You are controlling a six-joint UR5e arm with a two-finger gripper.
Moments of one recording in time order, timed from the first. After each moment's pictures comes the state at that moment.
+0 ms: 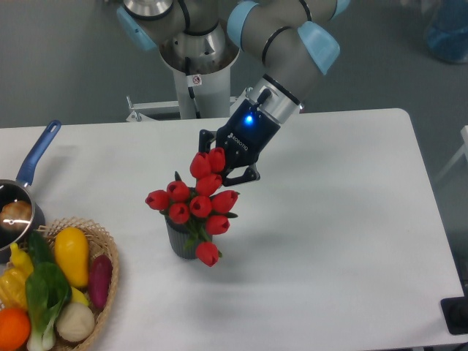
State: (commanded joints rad) arm 2.67 -1.65 -1.91 -0.99 0.52 1.30
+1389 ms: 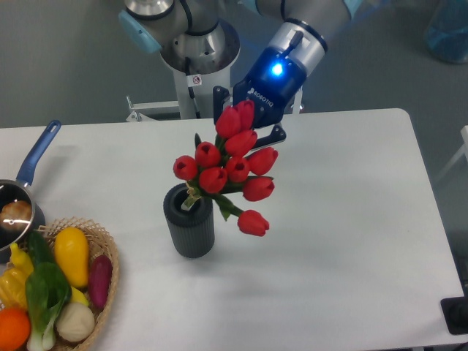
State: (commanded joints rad) arm 2.77 -1.59 -1.76 -1.00 0.37 0.98
